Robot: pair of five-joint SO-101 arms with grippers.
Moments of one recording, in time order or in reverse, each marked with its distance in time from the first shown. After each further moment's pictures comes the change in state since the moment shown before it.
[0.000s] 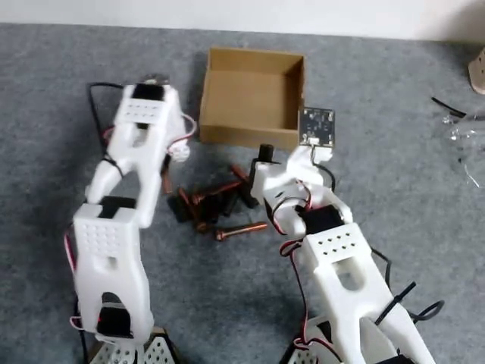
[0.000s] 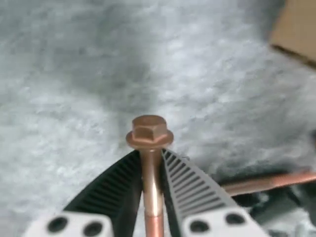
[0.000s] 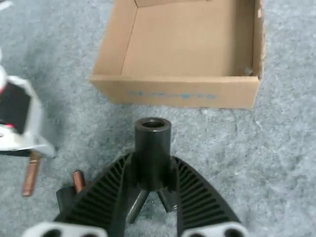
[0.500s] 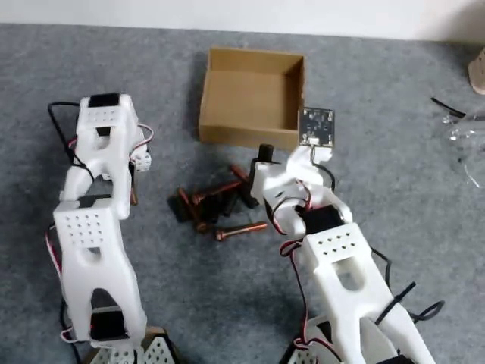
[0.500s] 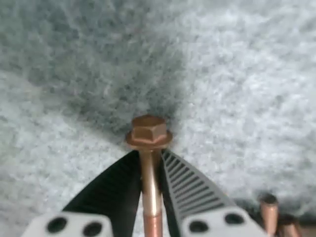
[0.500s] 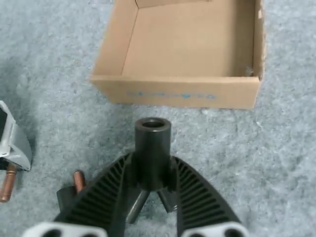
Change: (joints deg) left arm -10.1 12.7 -4.6 -0.8 -5.3; right arm 0.0 0.0 0.0 -0.1 0.0
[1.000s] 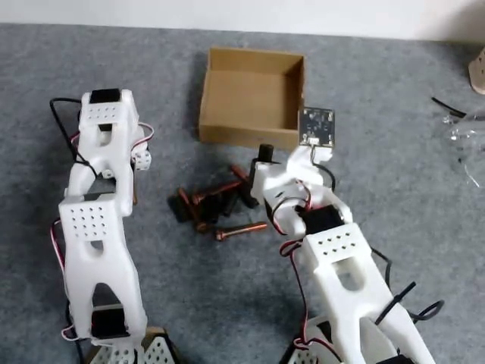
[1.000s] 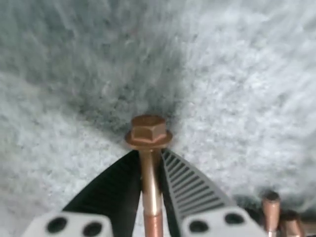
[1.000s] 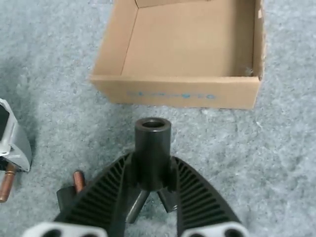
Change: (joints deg) left arm 0.7 2.9 -5.4 8.7 -0.1; right arm 0.0 0.0 0.0 0.0 0.0
